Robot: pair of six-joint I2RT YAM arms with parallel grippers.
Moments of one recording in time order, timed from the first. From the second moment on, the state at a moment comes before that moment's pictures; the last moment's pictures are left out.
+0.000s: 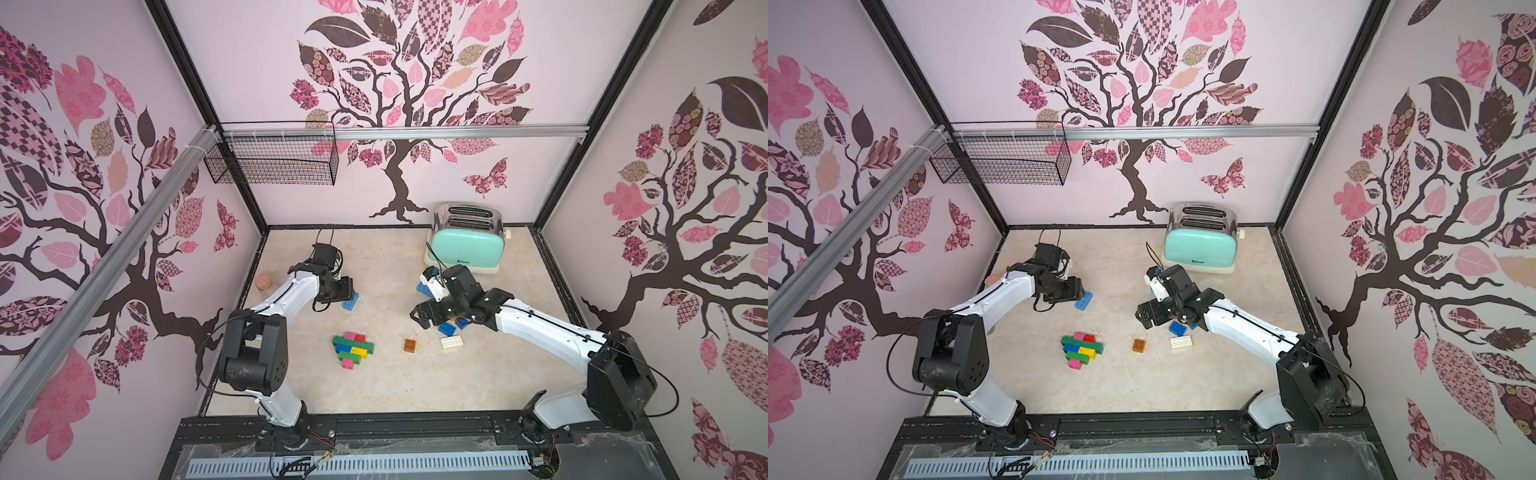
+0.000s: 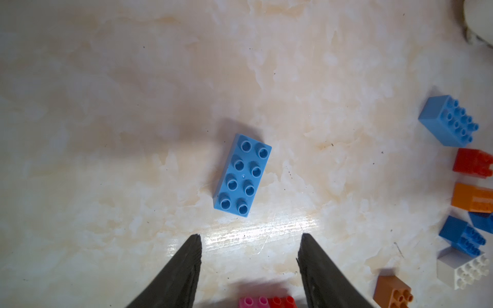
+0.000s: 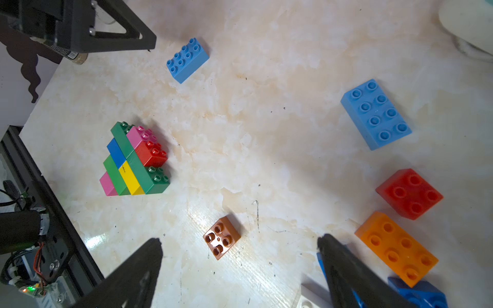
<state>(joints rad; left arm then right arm) -0.20 1.69 1.20 -0.68 0.16 -0.20 0.65 1.44 0.99 -0.39 -0.23 0.23</state>
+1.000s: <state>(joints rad) -0.30 2.01 1.44 -0.85 -0.01 0.05 0.65 1.41 0.94 -0.35 -0.30 0.23</state>
